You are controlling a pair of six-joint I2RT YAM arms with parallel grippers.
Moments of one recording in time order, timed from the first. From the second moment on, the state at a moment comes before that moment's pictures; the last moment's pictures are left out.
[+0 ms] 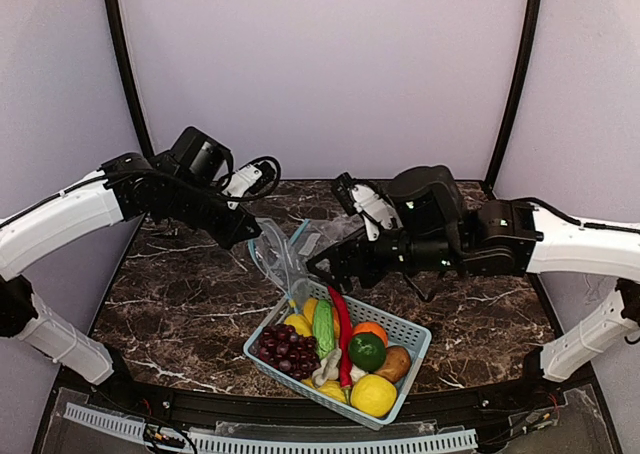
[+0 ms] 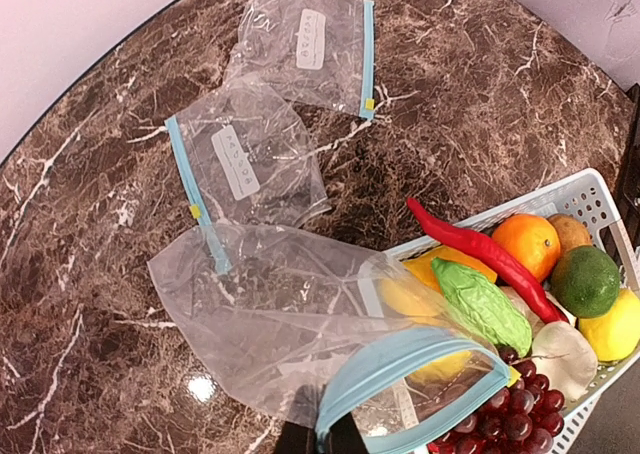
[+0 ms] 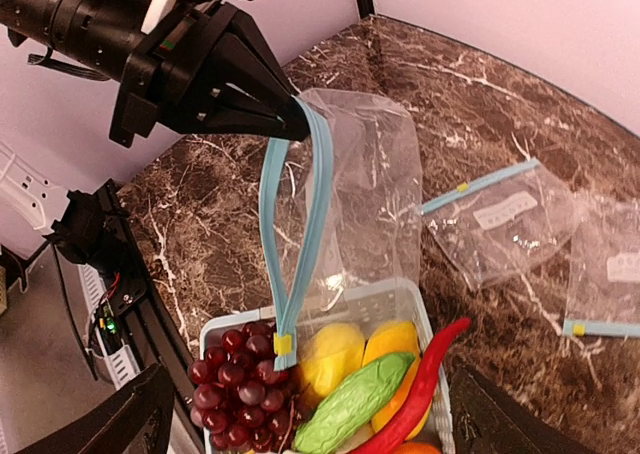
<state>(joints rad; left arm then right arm) -0.79 1.37 1.37 -0.83 0.04 0.00 1.22 1.38 1.26 -0.40 0.15 0.35</state>
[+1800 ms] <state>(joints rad) -0.79 1.52 1.45 -0.96 0.21 -0.08 1.36 1.28 1.13 -0.39 0.33 0.48</state>
